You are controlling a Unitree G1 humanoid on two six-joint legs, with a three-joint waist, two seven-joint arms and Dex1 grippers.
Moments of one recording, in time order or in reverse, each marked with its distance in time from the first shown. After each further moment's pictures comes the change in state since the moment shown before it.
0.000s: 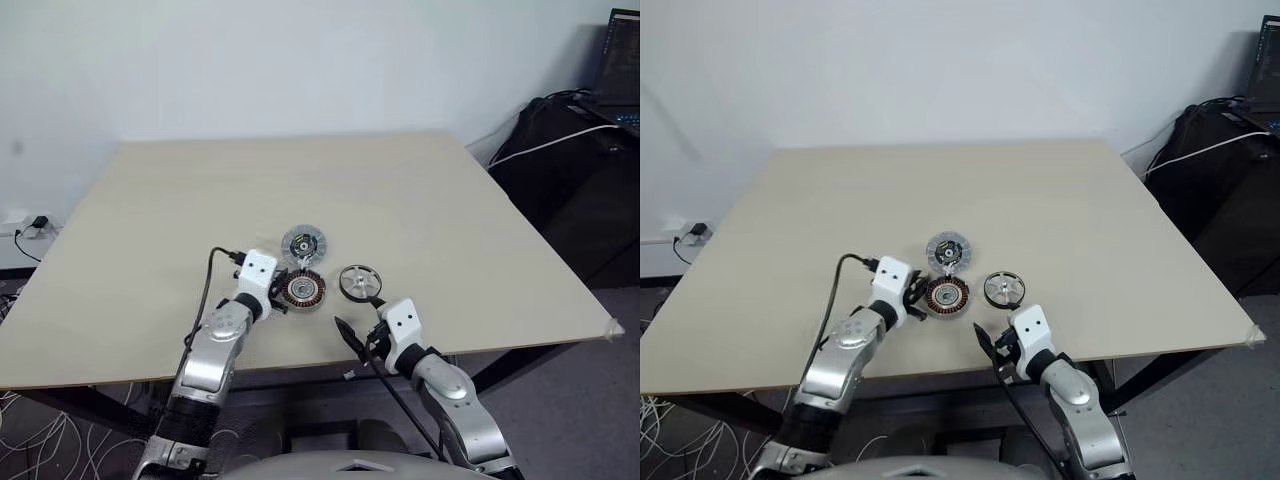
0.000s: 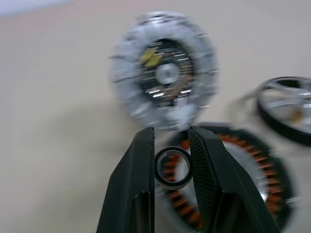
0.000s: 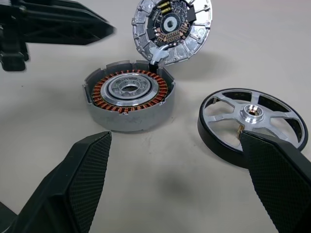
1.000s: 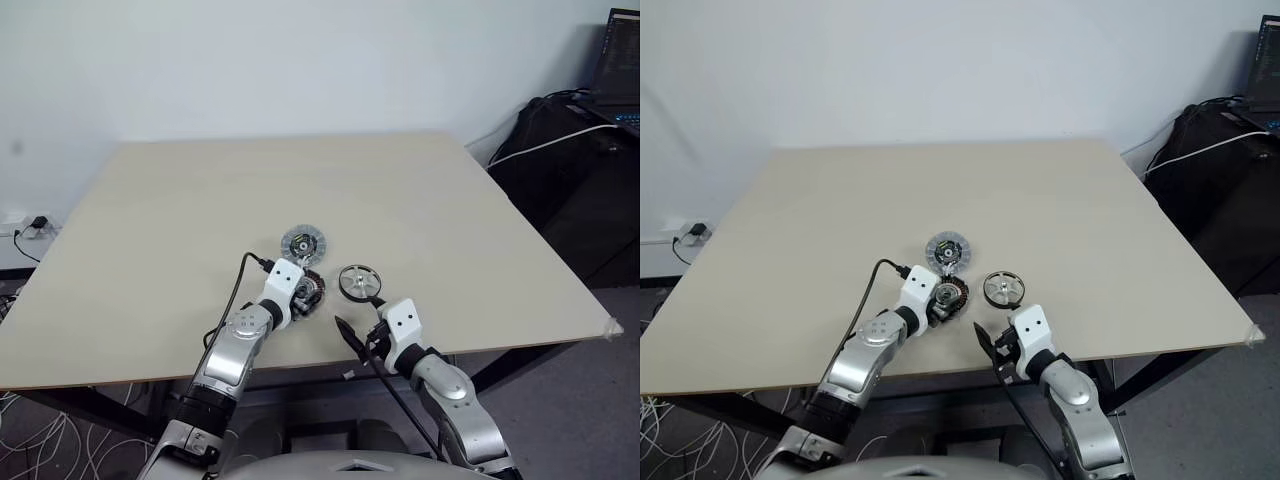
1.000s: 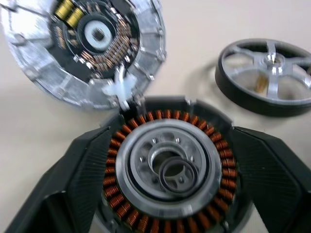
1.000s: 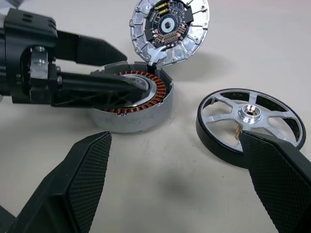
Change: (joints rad) left arm -0.033 -0.049 -0.031 0.121 0.002 -0.028 -0.005; right arm 0.000 0.008 -0.004 0.000 0.000 -0.001 -0.002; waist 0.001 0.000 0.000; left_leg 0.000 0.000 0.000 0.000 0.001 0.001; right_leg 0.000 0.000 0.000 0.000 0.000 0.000
